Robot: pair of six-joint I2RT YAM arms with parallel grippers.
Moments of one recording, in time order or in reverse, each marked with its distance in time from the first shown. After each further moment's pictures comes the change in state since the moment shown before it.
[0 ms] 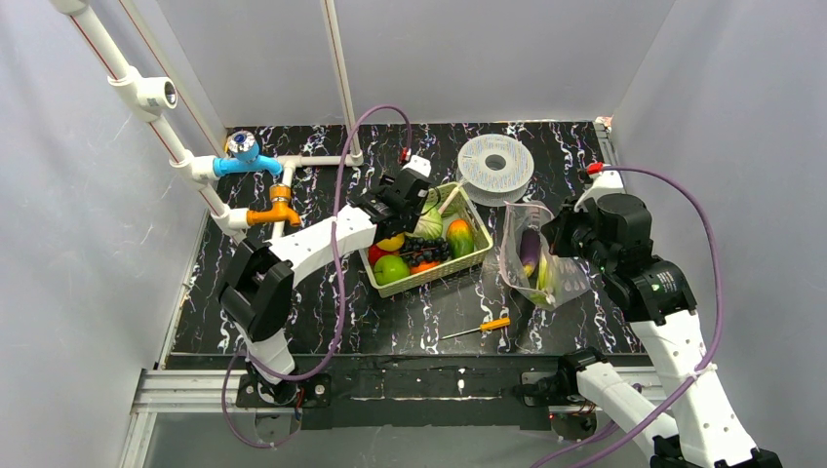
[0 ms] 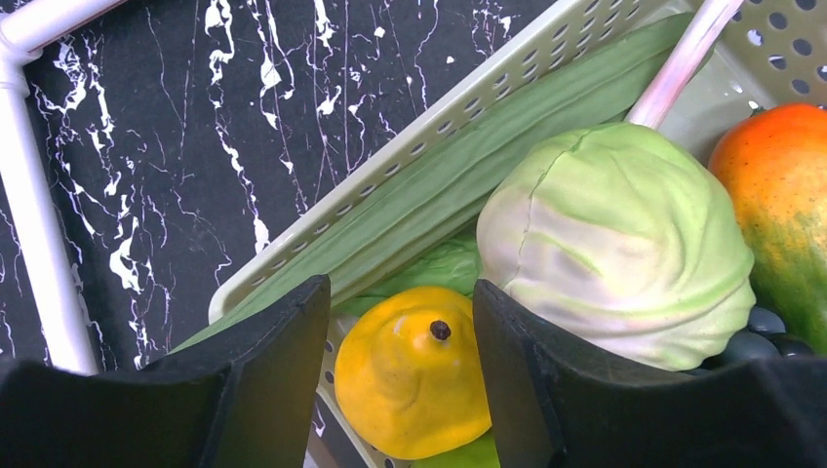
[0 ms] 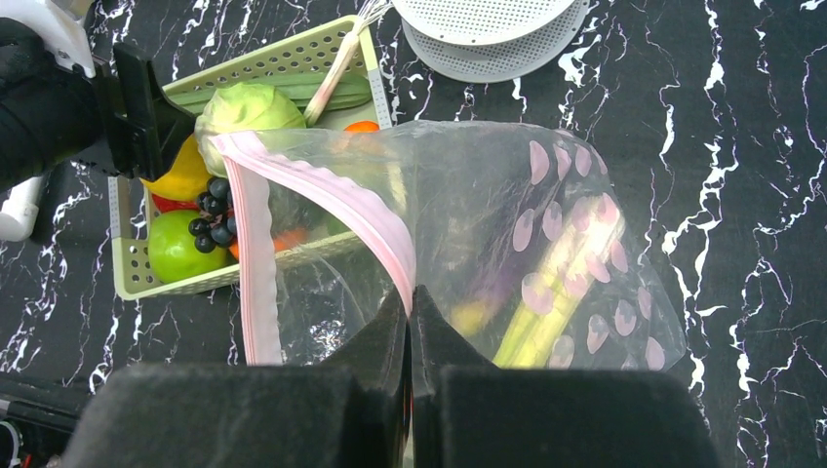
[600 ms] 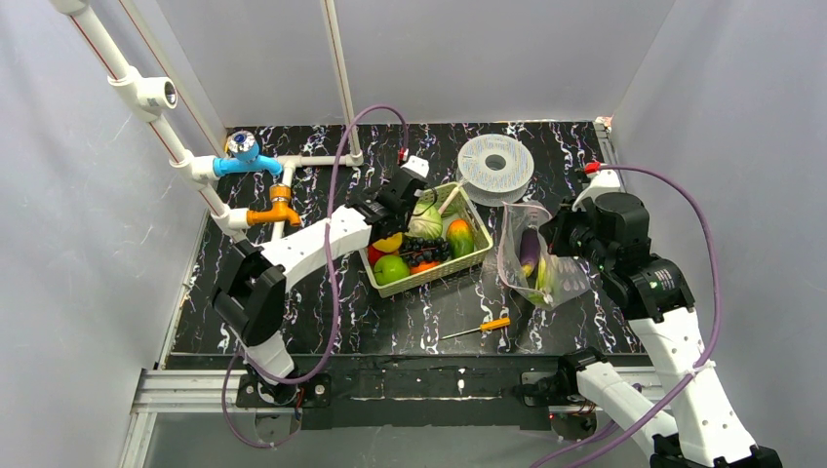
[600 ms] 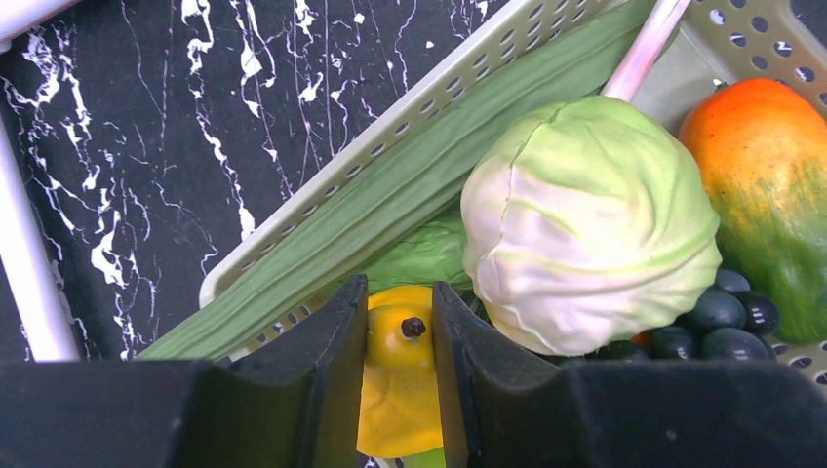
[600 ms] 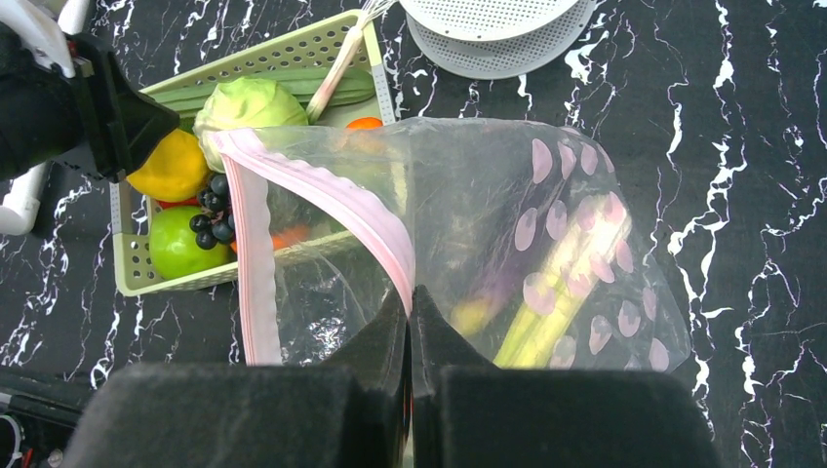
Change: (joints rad) left arm 0.000 -0.028 -0.010 -0.032 0.058 -0.013; right arm 0.000 0.009 -0.003 0.004 -0.012 -0.003
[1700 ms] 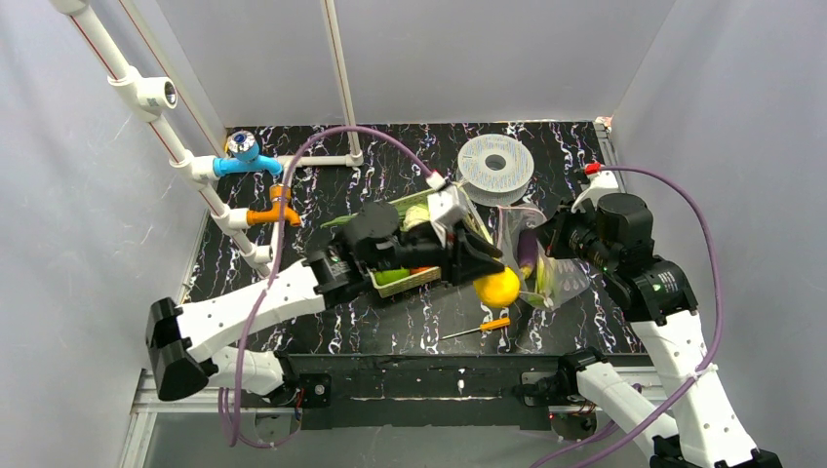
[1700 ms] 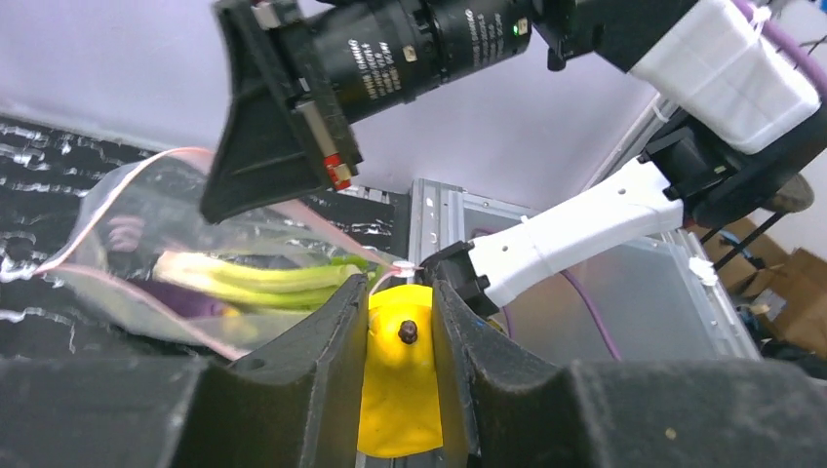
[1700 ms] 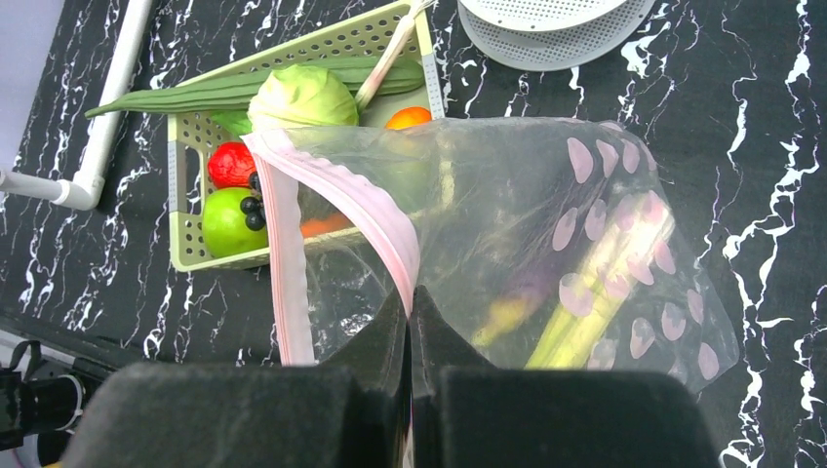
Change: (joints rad) left arm -0.318 -0.452 -0.157 0.584 0.889 -0.121; right arm 0.000 -0.007 0.009 -0.008 -0.096 0.033
